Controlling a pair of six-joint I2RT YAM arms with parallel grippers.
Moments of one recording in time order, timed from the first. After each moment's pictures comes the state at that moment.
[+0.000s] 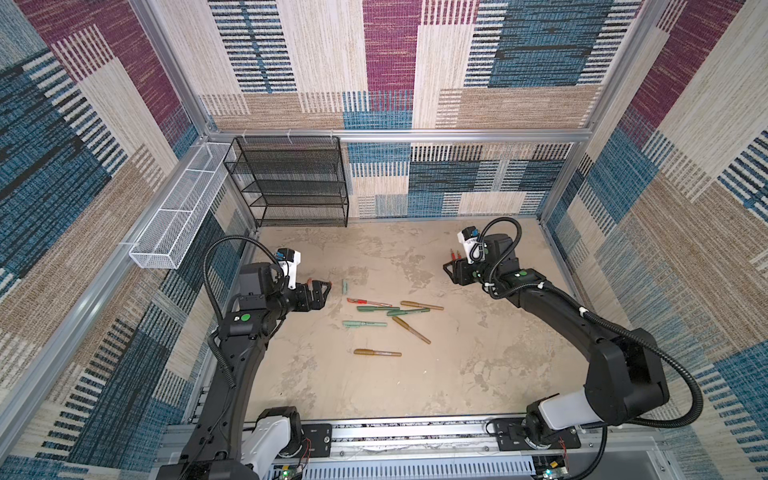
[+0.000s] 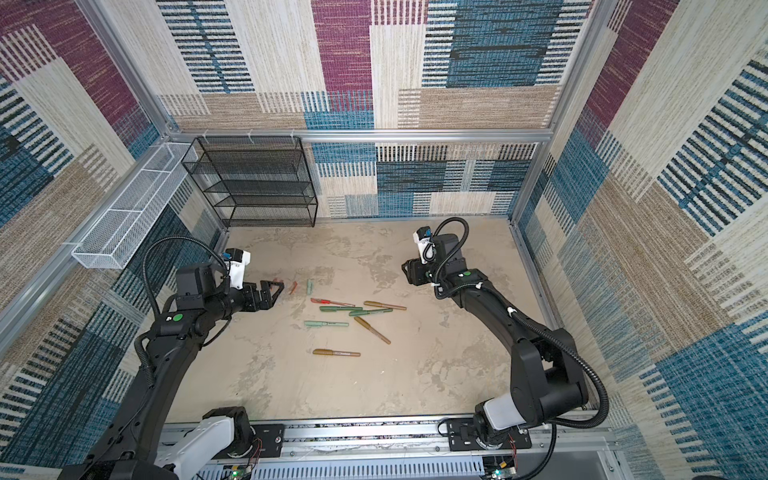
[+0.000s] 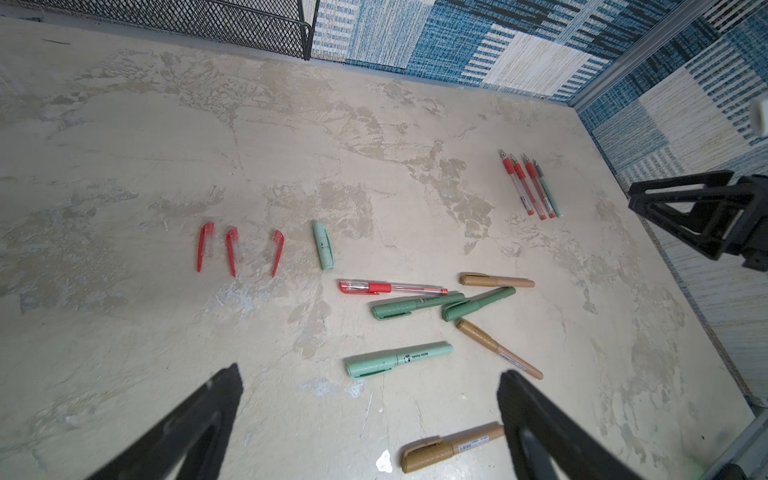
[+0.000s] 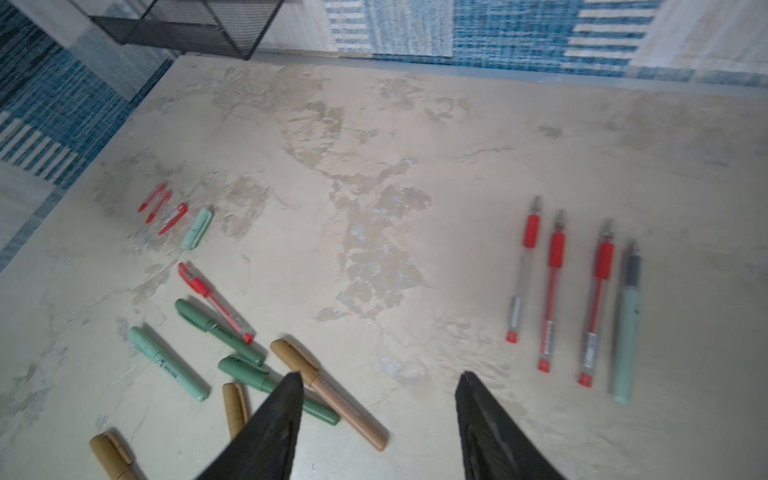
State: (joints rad) left arm 0.06 1.00 0.91 -0.56 0.45 -0.07; right arm 0.35 1.46 1.04 -0.22 -0.25 0.11
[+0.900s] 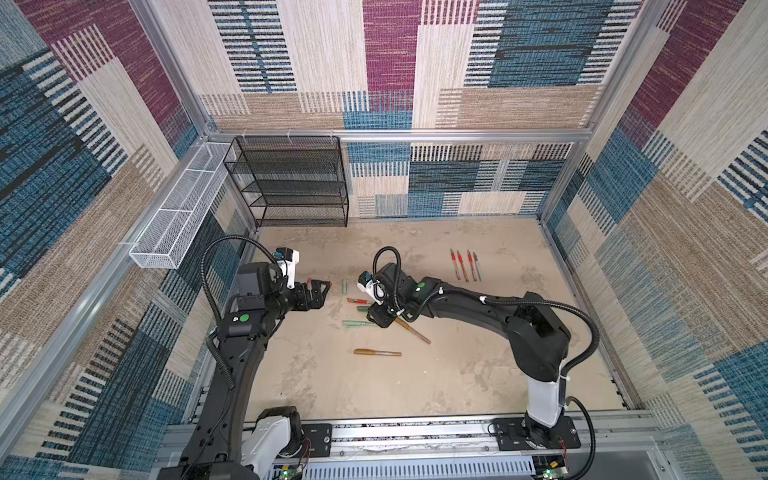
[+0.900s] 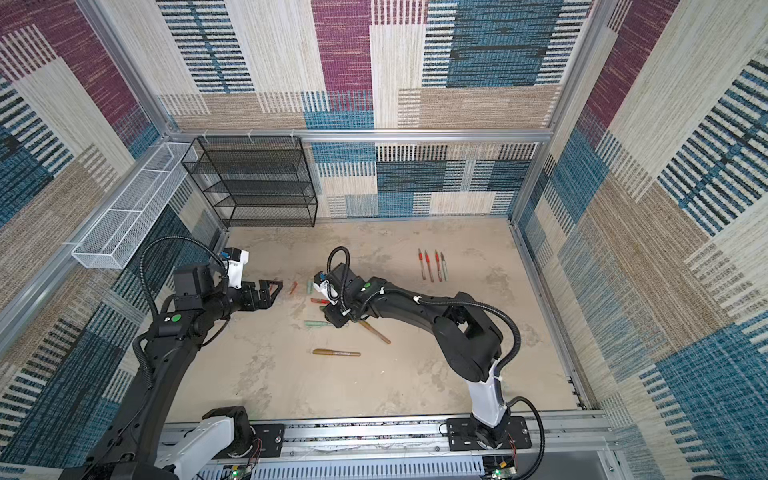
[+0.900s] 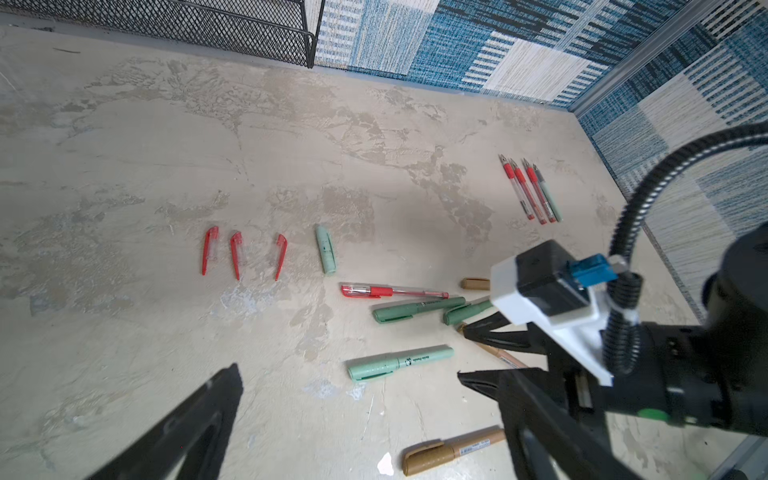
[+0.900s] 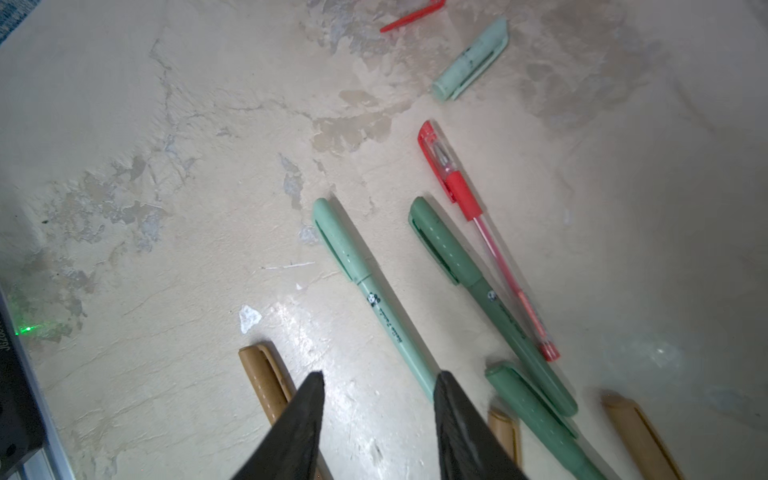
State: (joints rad) left arm 0.07 1.00 0.91 -0.56 0.45 -0.07; right arm 0.89 1.97 1.48 -0.49 -0.15 0.07
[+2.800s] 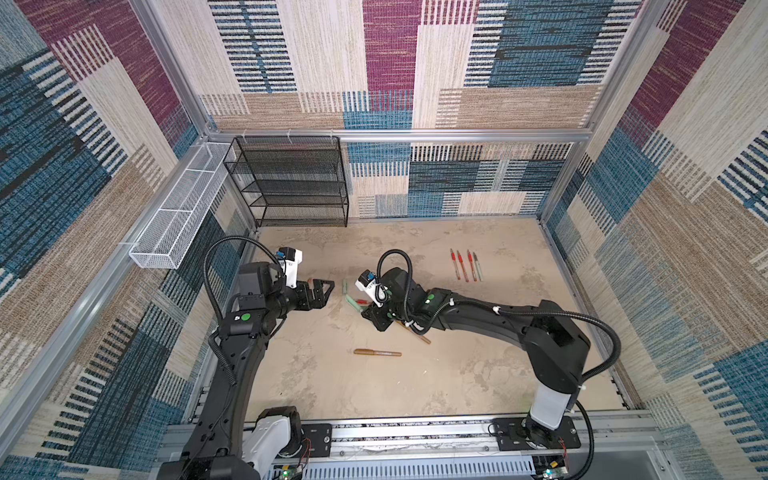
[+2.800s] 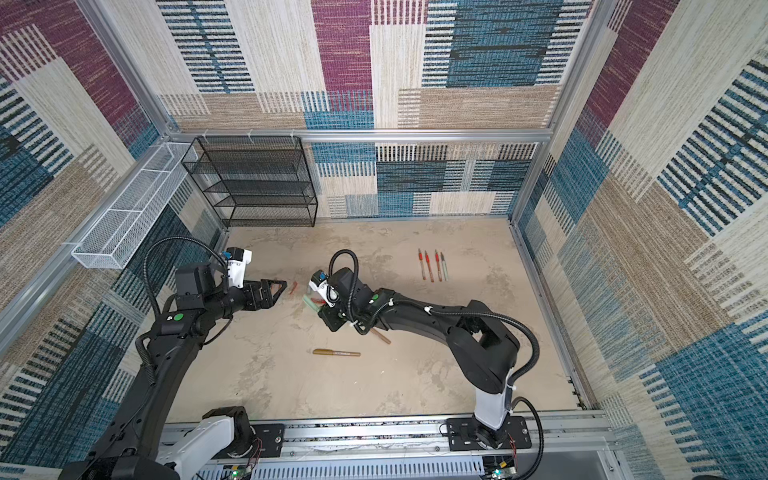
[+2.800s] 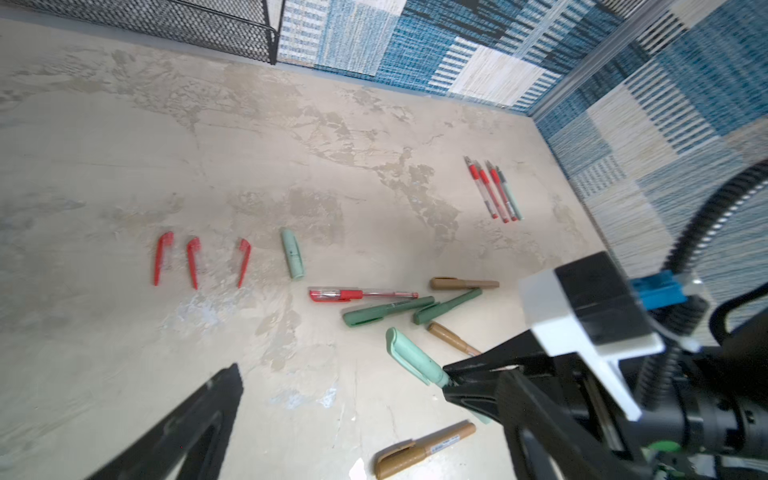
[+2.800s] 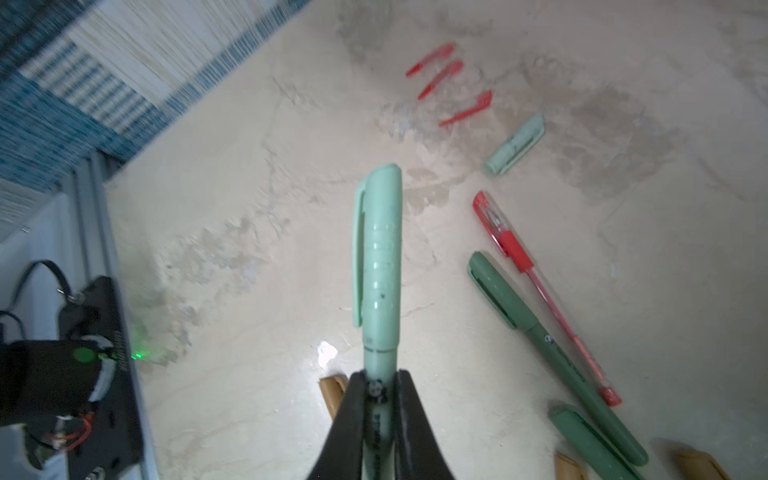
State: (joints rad) left arm 0.07 1.01 0.87 -0.51 0.59 -0.13; right arm 0.92 1.78 1.23 -0.13 -0.23 0.22
